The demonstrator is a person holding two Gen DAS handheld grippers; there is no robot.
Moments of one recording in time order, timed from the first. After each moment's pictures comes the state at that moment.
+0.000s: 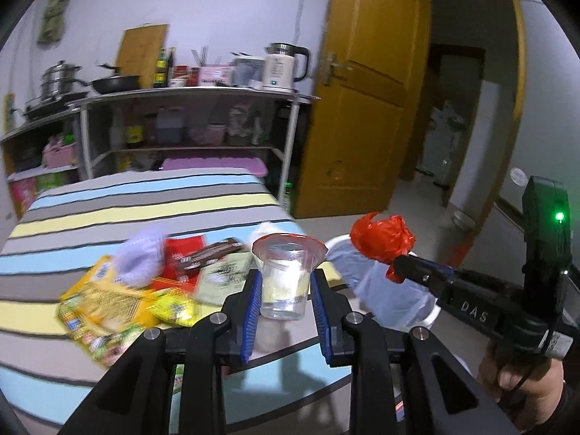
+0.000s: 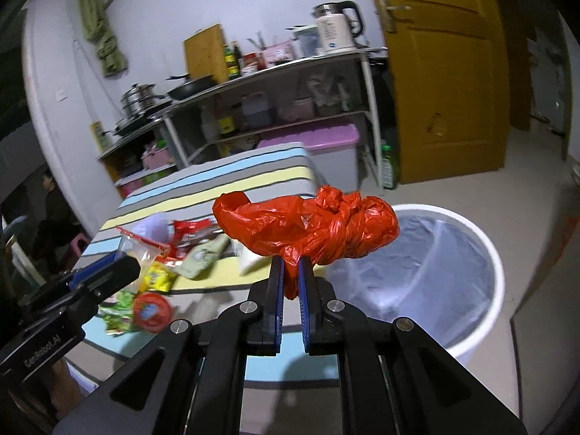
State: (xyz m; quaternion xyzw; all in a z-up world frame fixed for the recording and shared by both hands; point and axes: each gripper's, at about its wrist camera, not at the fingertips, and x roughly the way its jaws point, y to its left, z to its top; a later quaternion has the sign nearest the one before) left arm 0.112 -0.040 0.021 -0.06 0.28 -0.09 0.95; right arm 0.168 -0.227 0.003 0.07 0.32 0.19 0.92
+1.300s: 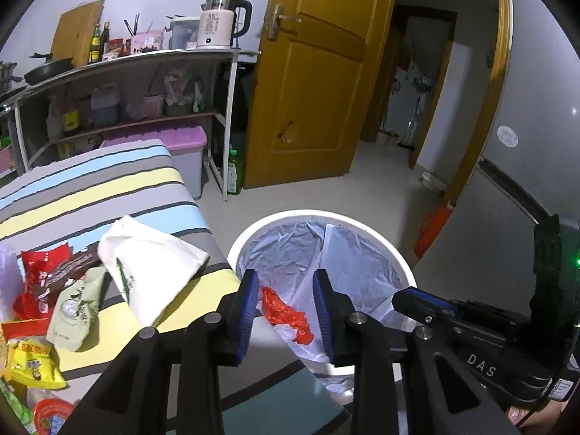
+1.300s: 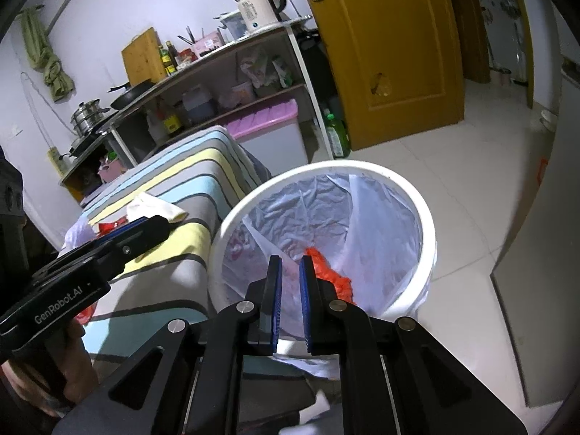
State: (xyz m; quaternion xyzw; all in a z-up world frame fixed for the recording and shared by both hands) left arm 0.199 -0.134 -0.022 -0.04 0.34 -0.17 0.93; right arm 0.194 -0.315 -0.040 0.12 0.37 0.13 0.91
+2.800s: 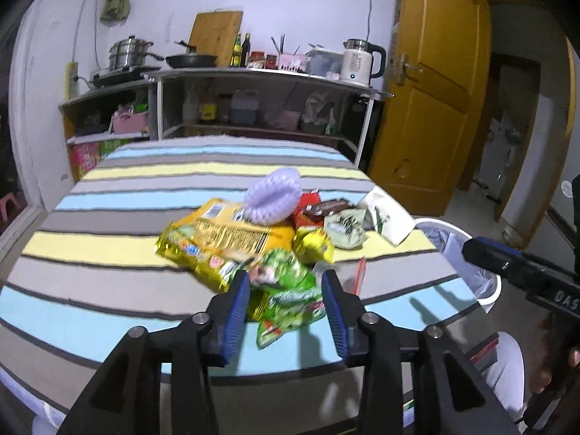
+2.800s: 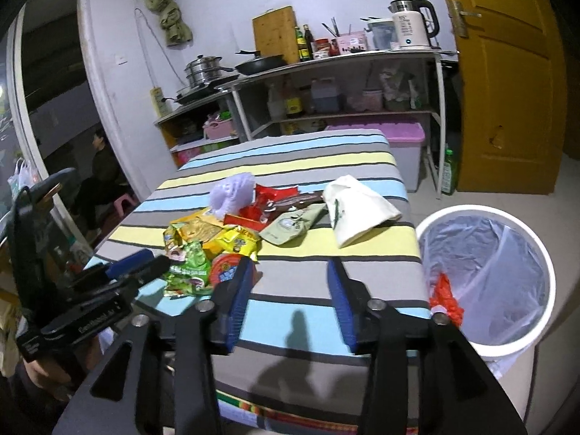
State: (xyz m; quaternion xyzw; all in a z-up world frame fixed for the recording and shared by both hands) left arm 0.051 0.058 -0.019 -0.09 0.30 0.05 0.95; right arm 0.133 -0.162 -0.001 0.02 0.32 0.32 0.89
